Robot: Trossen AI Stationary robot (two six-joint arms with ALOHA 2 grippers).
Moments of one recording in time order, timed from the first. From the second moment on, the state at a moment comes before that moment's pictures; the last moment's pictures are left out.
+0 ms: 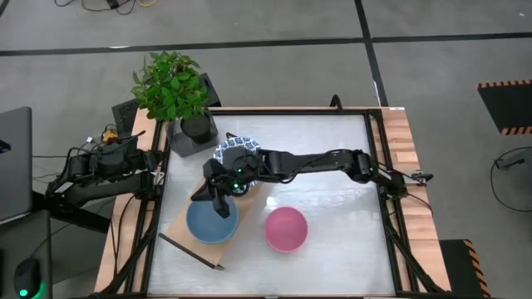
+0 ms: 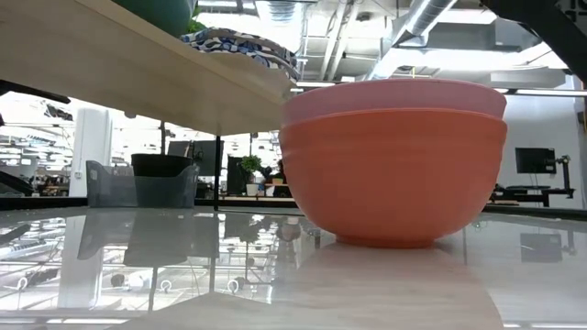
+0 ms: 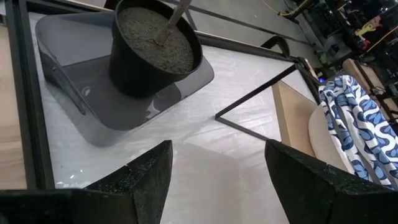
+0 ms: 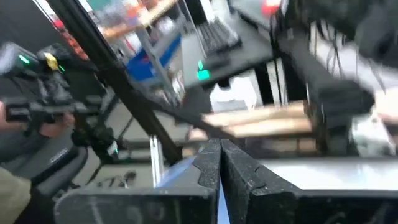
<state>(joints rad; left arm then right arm) 0.21 0.01 0.66 -1.15 -0.43 -0.99 0.08 2.31 2.34 -0.24 -0.29 0.32</state>
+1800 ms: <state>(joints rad) 0.21 0.01 0.66 -1.15 -0.37 -0.98 0.29 1.95 1.64 -1.31 -0.07 0.94</state>
